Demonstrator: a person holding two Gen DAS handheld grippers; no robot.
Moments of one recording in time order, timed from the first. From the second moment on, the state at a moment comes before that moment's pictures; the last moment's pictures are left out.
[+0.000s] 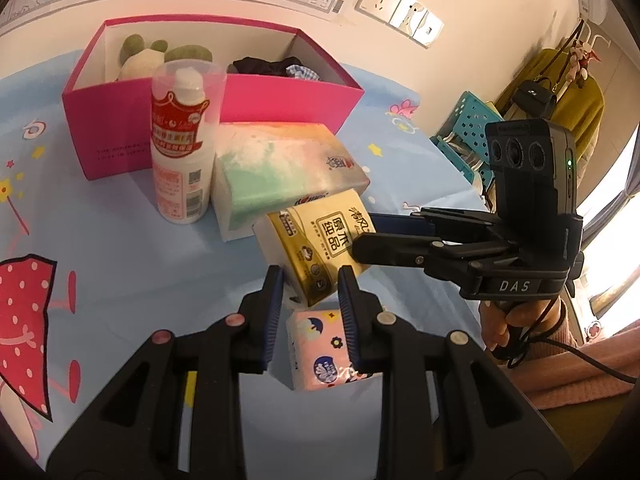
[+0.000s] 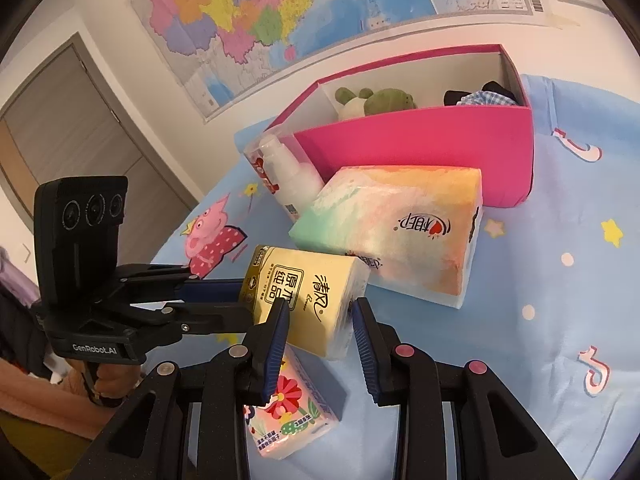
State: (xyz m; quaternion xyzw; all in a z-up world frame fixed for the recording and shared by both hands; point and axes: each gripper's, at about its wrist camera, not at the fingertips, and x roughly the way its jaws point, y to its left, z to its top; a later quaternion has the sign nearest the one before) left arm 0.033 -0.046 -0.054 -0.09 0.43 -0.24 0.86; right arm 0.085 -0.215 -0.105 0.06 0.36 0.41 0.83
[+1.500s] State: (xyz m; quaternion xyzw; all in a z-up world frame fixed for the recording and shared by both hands) left arm 0.059 -0.055 -0.005 -0.05 0.38 -0.24 0.89; right arm 0.097 -0.224 -0.055 0.05 0.30 0.41 0.86
